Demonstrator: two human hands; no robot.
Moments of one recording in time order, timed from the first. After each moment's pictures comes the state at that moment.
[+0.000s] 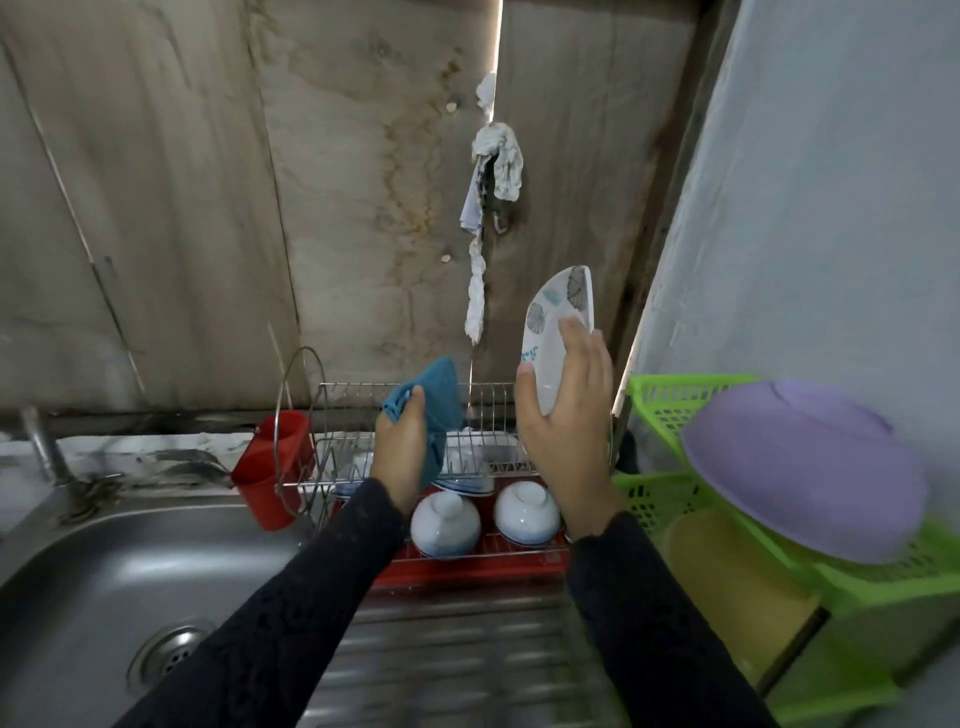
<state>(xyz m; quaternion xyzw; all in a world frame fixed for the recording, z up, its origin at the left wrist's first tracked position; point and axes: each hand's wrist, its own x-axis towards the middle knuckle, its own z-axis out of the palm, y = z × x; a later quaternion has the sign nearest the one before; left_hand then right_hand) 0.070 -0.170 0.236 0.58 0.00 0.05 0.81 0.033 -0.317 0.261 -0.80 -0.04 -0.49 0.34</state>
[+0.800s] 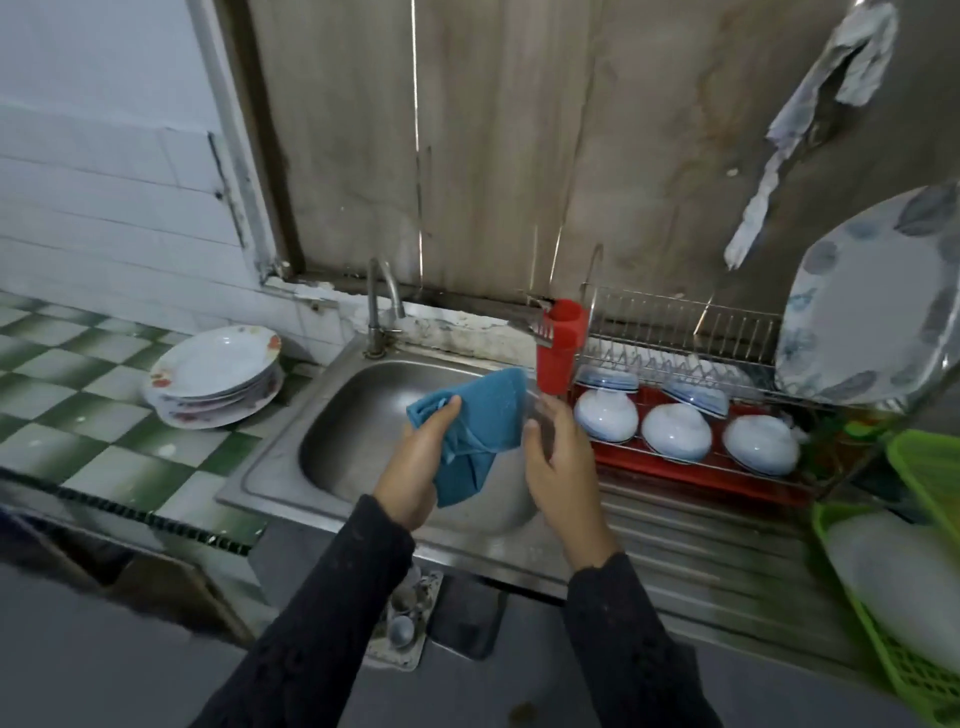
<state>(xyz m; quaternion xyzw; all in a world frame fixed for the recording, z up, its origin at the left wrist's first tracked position) -0.097 0.122 0.165 0.55 0.11 0.03 0.83 -0.058 -0.033 0.117 -0.85 -0.11 -0.15 0.50</state>
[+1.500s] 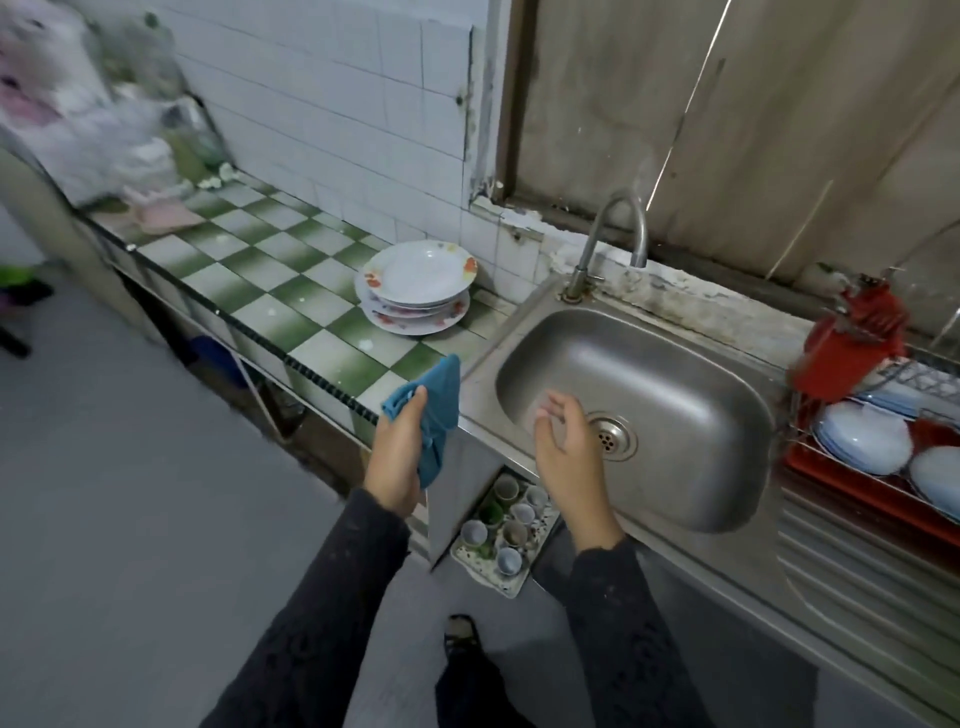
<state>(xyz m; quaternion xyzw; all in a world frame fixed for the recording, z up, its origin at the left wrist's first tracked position) -0.188 0.345 0.089 0.47 0.32 0.21 0.79 -0.110 0.191 0.066 -0.83 -0.16 0.05 0.53</state>
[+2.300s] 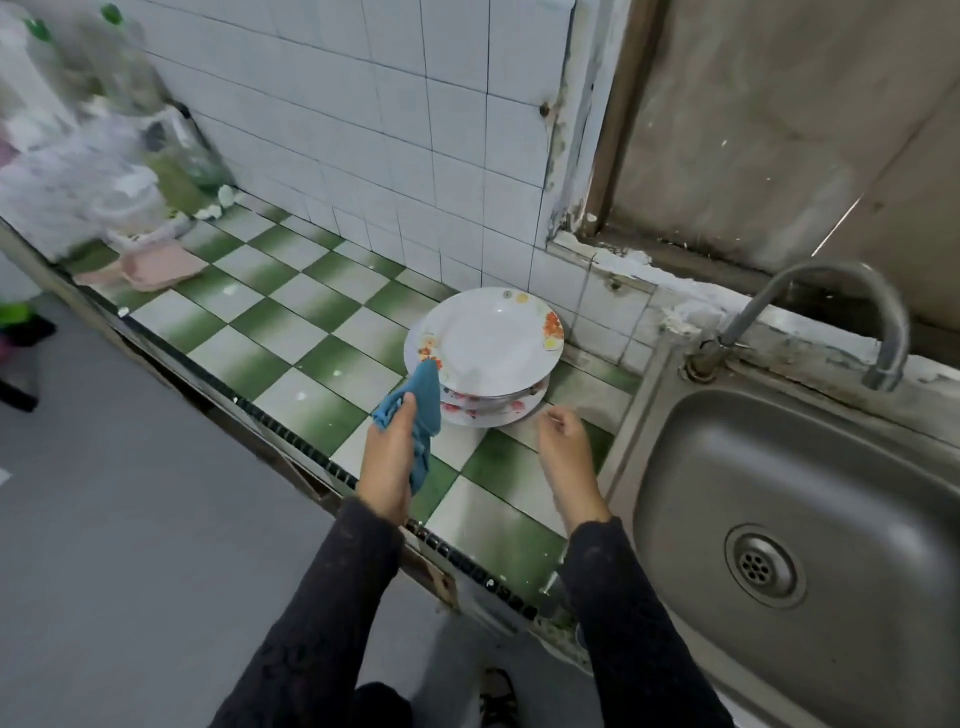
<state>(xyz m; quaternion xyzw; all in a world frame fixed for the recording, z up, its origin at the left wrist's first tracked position) -0.025 0.611 0.063 0.43 0.42 0.18 0.78 0.073 0.470 0.013 -0.76 0.06 0.20 0.62</state>
